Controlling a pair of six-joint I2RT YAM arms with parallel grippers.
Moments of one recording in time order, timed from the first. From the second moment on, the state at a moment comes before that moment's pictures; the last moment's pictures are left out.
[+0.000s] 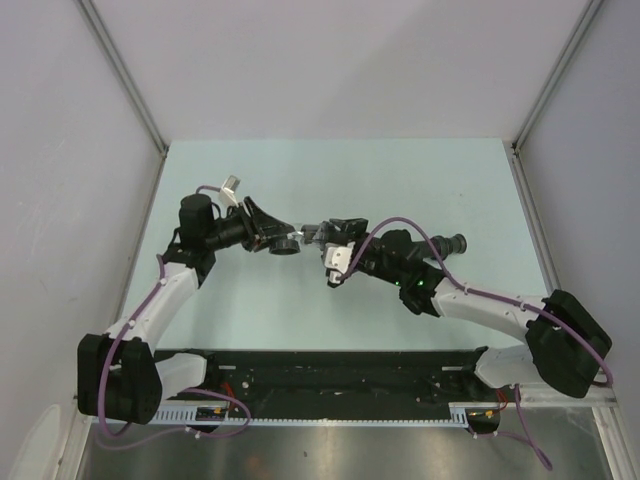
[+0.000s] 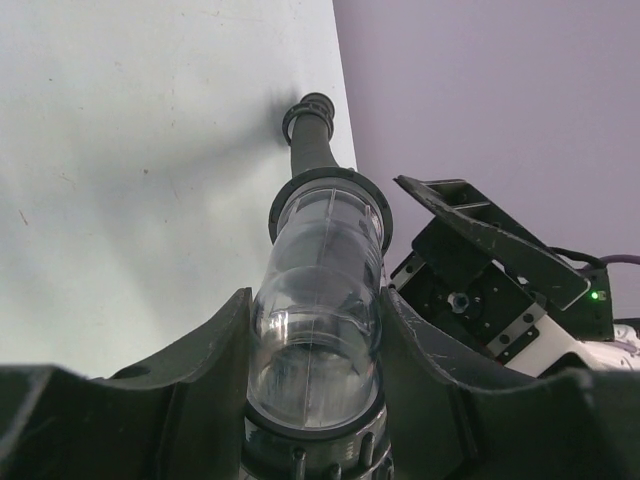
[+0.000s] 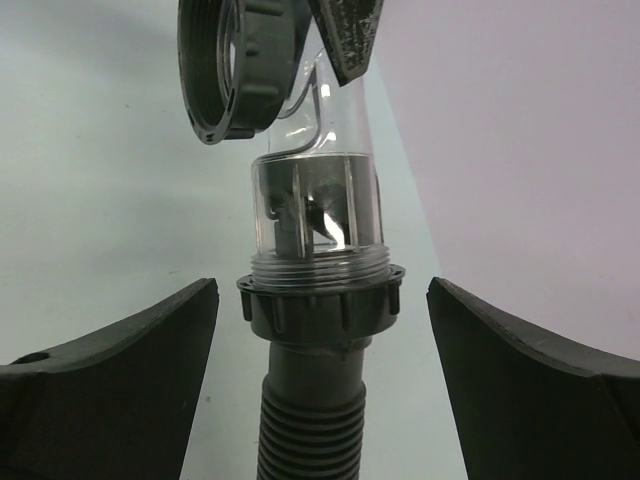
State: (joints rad) left arm -0.14 1.16 0.73 0.04 0.83 -0.91; right arm 0.85 1.31 0.70 0.50 -0.22 -0.82
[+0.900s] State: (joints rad) left arm -0.18 0.99 0.68 0.23 0.84 -0.55; right arm 0.65 1.42 0.93 0.28 -0.68 -0.63
